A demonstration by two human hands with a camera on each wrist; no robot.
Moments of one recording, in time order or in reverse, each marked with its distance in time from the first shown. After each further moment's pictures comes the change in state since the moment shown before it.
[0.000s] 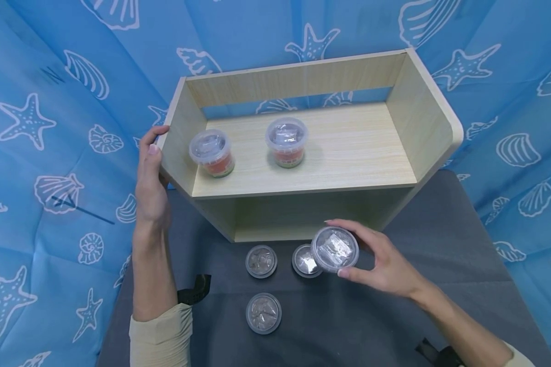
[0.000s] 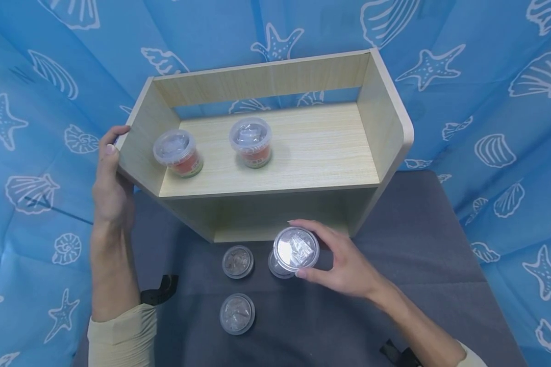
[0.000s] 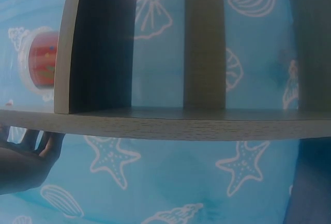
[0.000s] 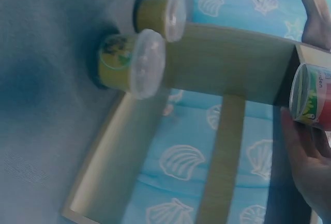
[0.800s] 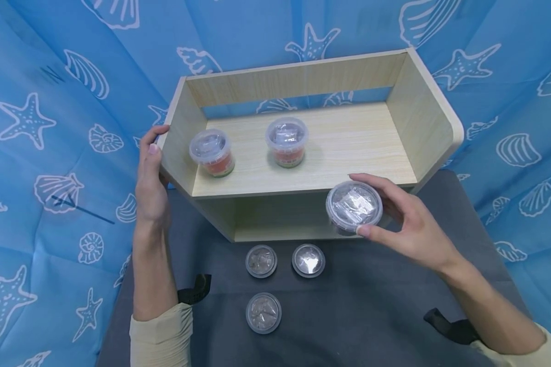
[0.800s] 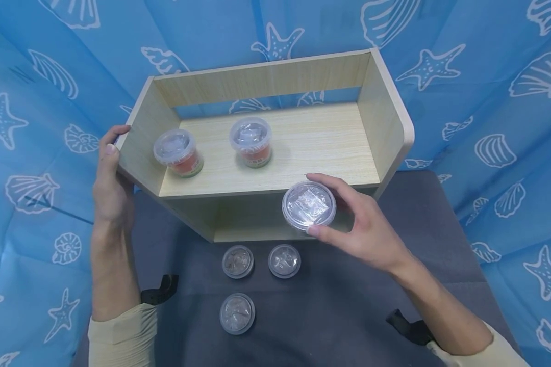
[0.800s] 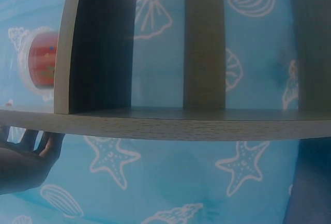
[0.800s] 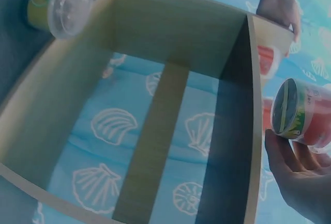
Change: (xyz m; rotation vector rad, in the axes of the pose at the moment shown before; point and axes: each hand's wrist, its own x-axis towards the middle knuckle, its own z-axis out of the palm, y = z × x) left_hand -0.001 0.000 -0.001 0.021 0.005 -0.009; right_hand 0.039 -0.050 -0.043 -0.117 0.120 0.084
